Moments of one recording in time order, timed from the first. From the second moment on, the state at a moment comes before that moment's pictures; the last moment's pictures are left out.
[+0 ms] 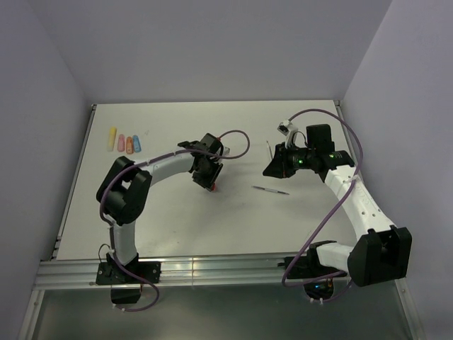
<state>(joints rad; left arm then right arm) -0.67 1.91 1.35 -0.64 0.06 -0.15 0.14 1.20 1.00 -0.63 -0.79 -0.04</state>
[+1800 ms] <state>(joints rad) -0.61 2.00 1.54 -0.70 0.01 -0.13 0.12 1.38 1.31 -0.60 -0.78 -0.08</state>
